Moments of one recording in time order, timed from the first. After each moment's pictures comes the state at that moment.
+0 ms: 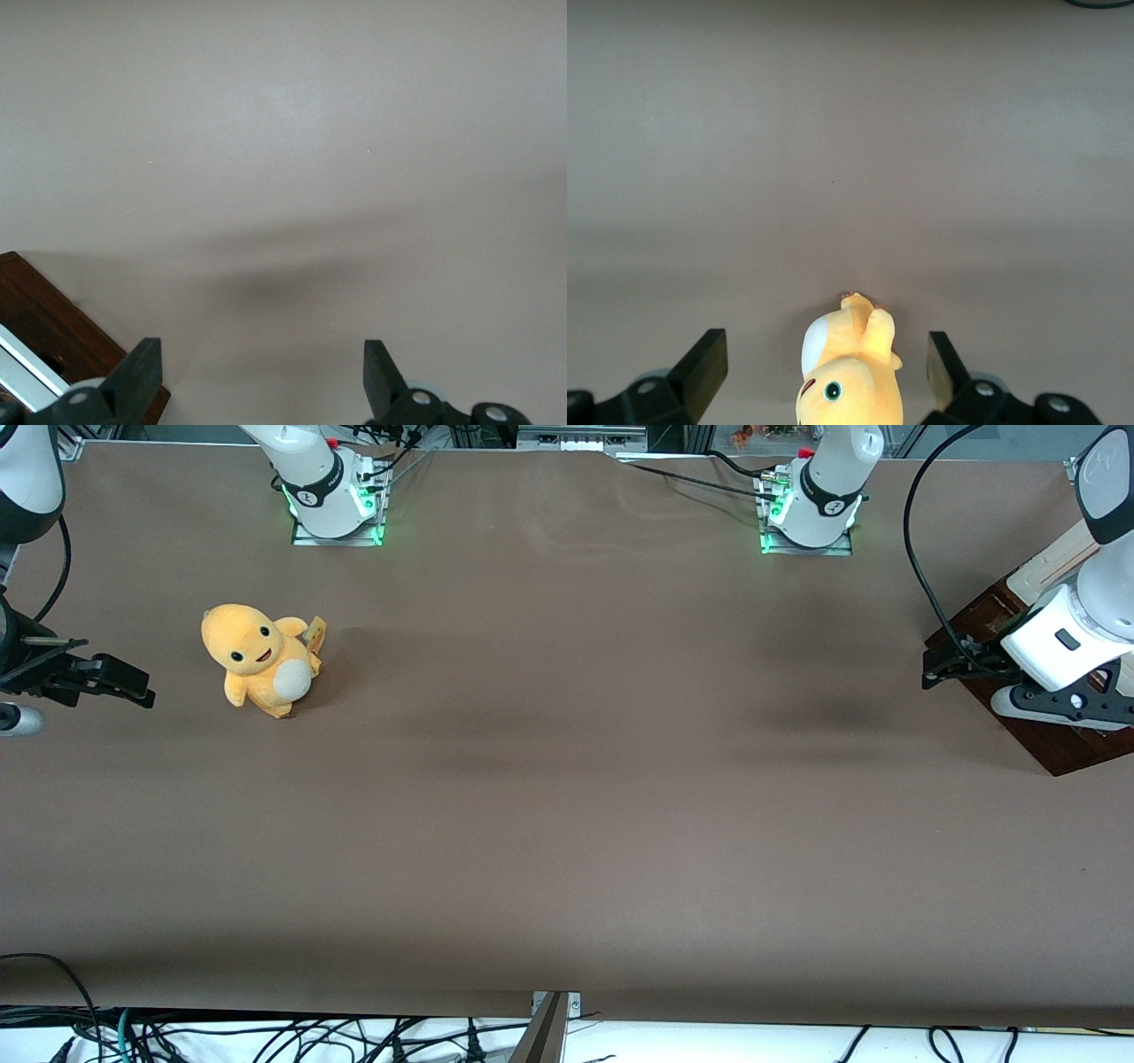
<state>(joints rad) -0.04 0.09 0.00 -1.62 0.00 1.65 0.09</state>
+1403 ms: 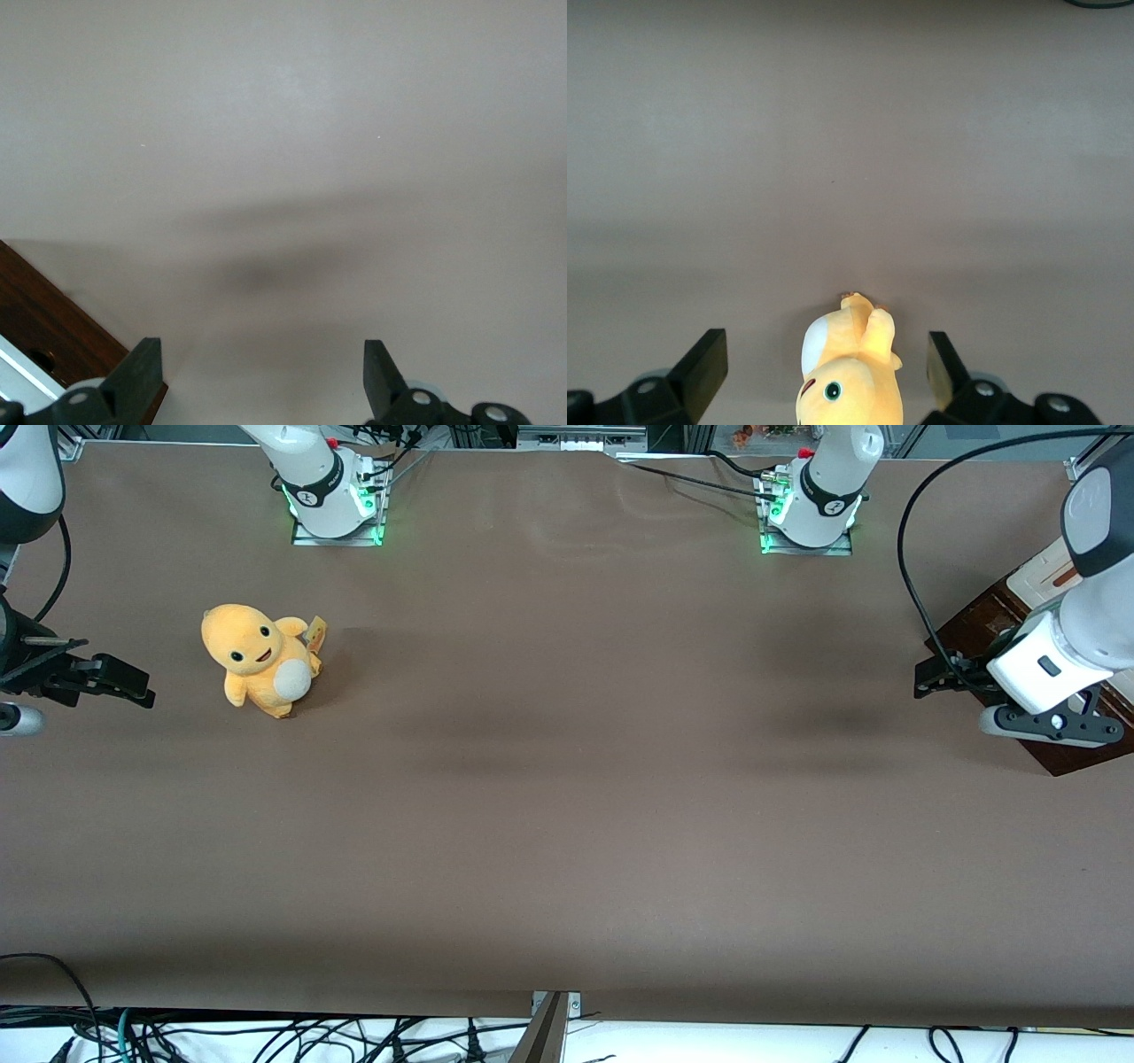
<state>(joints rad) -0.03 0.15 0.01 -1.62 0.00 1.65 0.09</state>
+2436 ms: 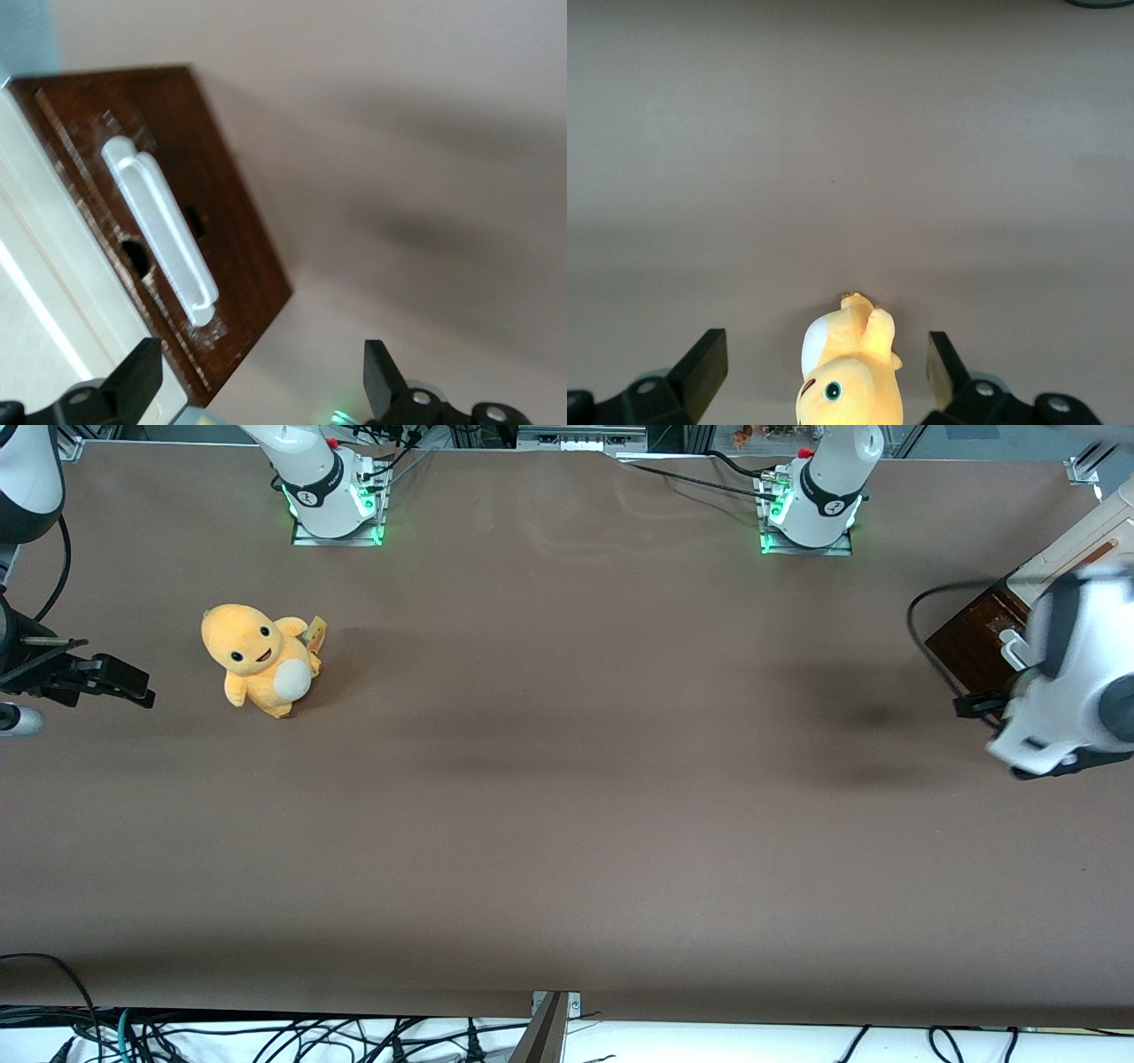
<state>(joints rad) 0.01 0.38 0.00 -1.63 0.44 1.45 -0.37</state>
